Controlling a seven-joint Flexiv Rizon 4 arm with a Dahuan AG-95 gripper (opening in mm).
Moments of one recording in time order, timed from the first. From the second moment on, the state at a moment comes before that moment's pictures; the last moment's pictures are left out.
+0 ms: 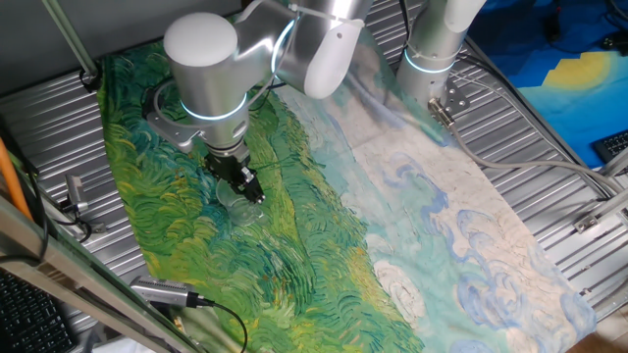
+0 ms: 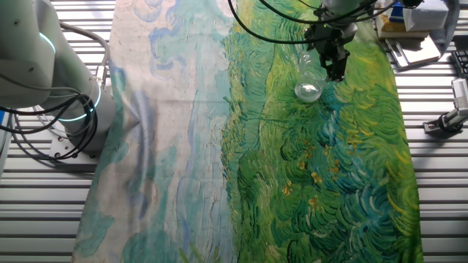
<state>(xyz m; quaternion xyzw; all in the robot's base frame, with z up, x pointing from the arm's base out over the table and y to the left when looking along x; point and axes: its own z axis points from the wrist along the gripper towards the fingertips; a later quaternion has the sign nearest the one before) 0.568 0.107 0.115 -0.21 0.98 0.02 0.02</state>
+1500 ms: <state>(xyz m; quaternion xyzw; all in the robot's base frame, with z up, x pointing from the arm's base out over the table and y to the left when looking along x) 0.567 0.108 0.115 -0.22 0.98 0.02 0.03</state>
